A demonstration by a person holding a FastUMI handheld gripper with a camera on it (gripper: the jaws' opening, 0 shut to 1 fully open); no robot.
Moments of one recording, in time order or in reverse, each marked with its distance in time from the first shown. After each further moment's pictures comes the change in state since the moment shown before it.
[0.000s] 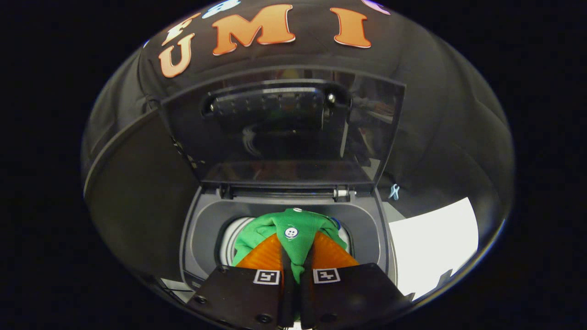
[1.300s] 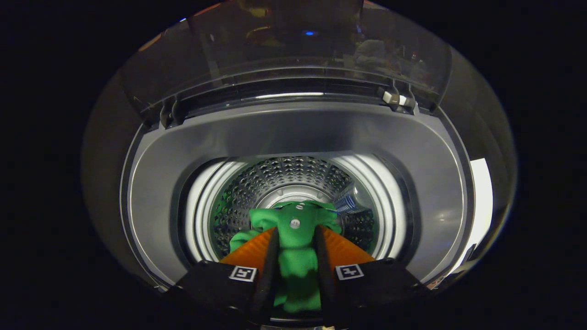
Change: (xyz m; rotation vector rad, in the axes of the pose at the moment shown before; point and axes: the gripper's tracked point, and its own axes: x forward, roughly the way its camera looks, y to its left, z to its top) arm 0.098 0.018 -0.108 0.056 0.325 -0.041
